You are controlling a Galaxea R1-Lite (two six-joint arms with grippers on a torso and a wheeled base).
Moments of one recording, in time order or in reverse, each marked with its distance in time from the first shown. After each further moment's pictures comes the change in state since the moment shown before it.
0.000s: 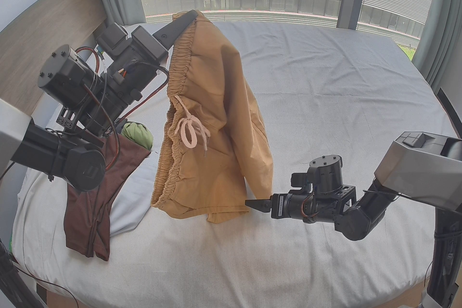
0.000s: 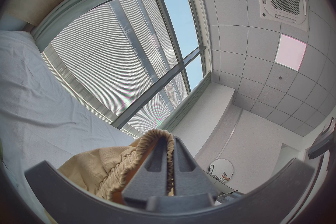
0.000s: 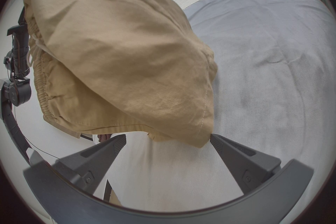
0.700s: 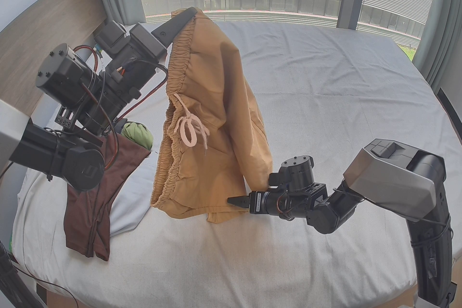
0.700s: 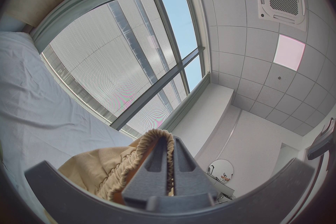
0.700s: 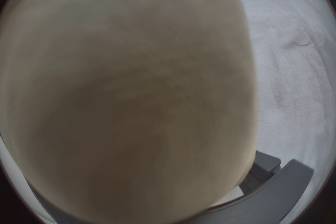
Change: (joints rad) left arm -0.001 -0.007 -0.001 -0.006 0.002 0.000; right arm 0.030 0.187 -0.295 0.139 0.000 0.057
